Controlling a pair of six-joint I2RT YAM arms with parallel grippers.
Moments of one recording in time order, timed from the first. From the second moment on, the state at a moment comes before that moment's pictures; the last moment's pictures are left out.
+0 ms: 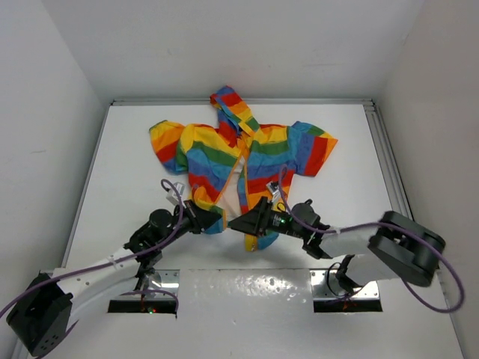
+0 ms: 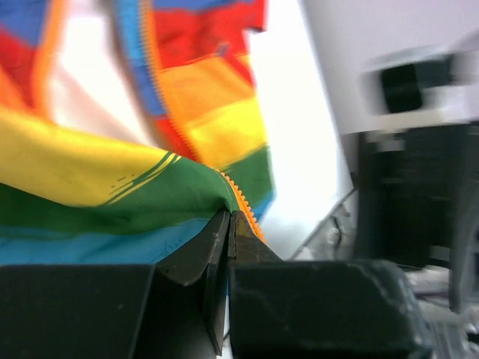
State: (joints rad) left arm -0.67 0.74 0.05 0.48 0.13 -0.92; right arm 0.92 1.42 0.20 1.19 -0.31 1.40
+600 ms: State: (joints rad) left arm -0.67 0.74 0.13 0.30 0.03 -0.91; right arm 0.94 1.33 0.51 0.38 -0.19 0.93
